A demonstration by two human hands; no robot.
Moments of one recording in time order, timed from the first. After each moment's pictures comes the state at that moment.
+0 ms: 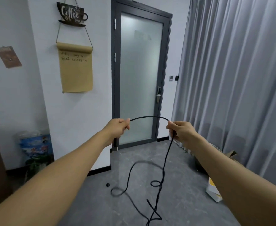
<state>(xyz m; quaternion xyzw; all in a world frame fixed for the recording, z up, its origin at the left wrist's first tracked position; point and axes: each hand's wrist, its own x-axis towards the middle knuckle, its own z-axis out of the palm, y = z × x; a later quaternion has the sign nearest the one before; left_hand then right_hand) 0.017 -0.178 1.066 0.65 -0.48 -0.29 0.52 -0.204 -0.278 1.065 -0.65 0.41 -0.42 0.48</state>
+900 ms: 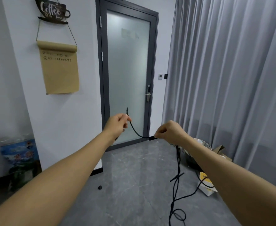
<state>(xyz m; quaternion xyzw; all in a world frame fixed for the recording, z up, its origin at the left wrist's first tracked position) -0.022 -0.221 1.062 0.60 -0.50 -0.23 0.57 -0.225 -0.284 1.069 -0.84 0.44 -0.26 0.19</state>
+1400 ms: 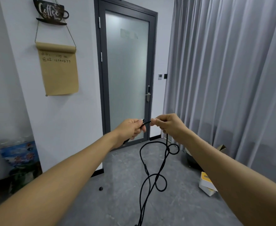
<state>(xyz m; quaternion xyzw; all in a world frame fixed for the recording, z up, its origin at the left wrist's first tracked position) -0.052 -0.210 1.076 0.54 -0.60 -0.37 0.46 -0.216 -0.280 1.082 -0.76 0.34 -0.38 0.40</state>
